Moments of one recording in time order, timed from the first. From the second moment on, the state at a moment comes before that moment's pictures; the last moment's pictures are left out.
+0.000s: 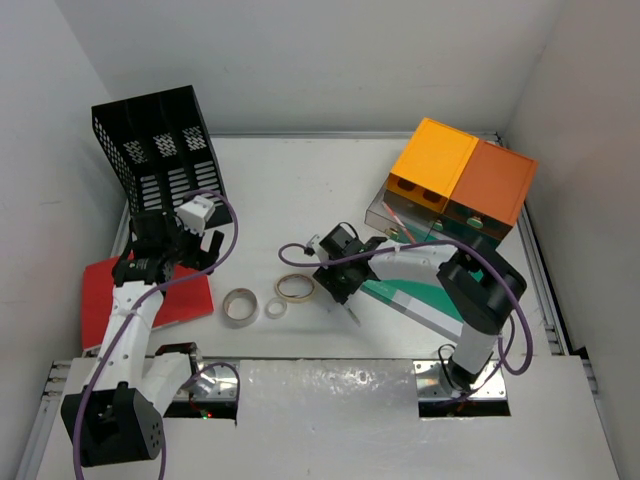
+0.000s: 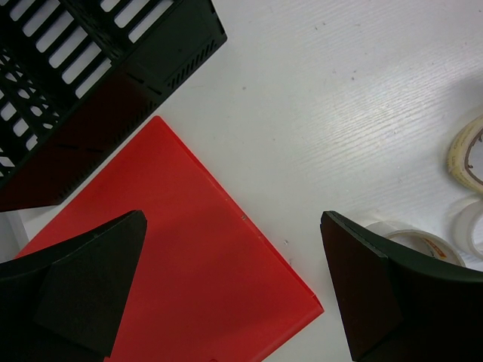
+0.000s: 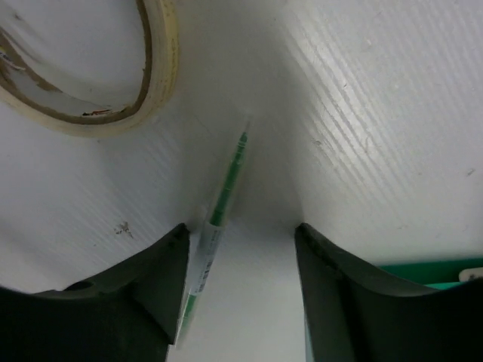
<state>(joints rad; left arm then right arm) 0.12 0.89 0.68 -0.52 0.30 0.44 0.83 1.76 0.95 -0.36 -0.03 -0.06</state>
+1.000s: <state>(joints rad) 0.12 0.90 0.68 -0.52 0.29 0.44 0.82 1.27 1.09 -0.04 0.47 -0.32</state>
